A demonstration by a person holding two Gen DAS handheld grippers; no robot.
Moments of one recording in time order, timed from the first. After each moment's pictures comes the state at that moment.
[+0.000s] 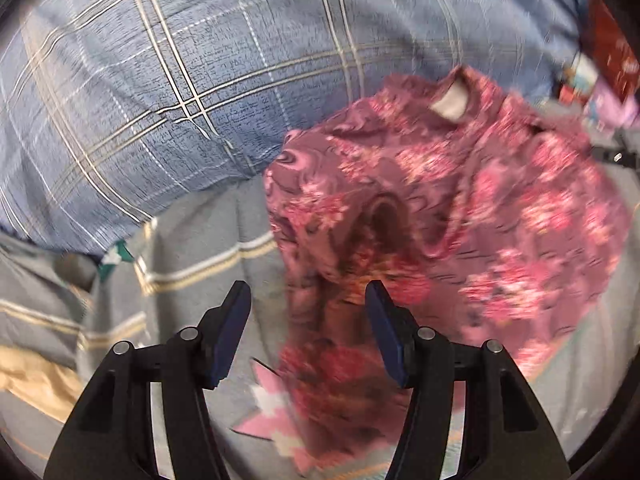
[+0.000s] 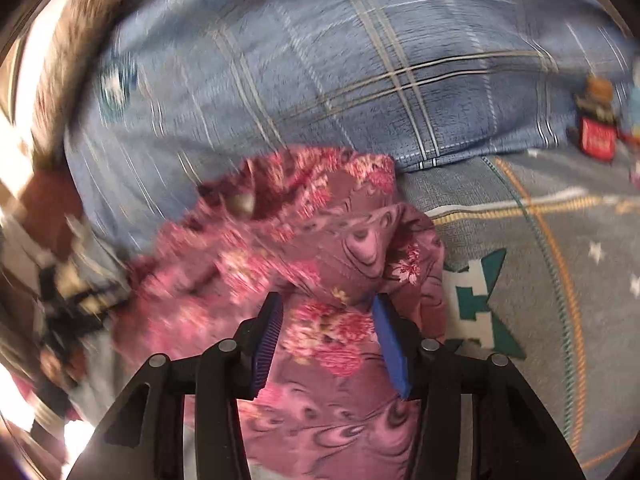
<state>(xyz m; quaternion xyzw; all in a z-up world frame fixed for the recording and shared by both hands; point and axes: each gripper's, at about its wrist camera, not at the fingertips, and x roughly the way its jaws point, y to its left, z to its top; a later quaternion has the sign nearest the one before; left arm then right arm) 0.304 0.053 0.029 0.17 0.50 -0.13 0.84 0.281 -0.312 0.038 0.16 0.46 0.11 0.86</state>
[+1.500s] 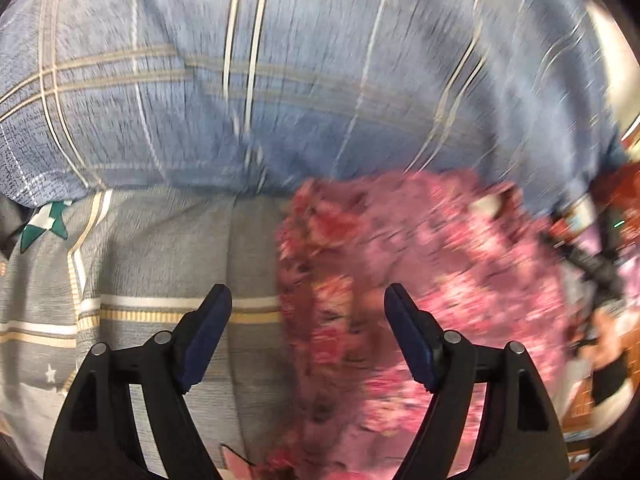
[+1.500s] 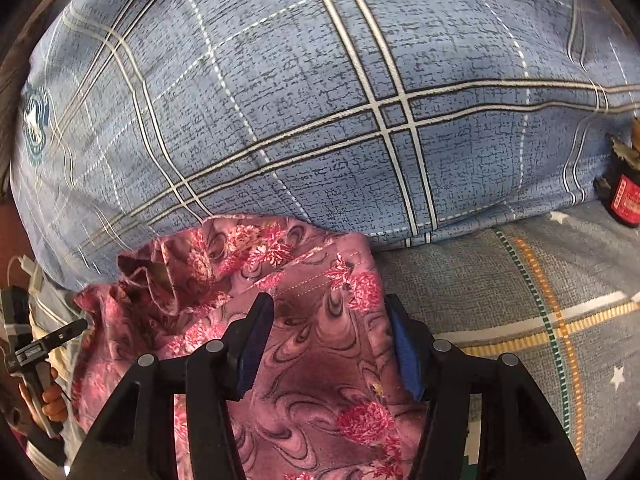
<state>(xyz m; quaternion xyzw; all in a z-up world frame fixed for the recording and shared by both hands) 0.400 0.131 -0.010 -0.07 0.55 -0.14 0.82 0.386 -0.334 0.018 0.16 0.47 0.05 0.87</state>
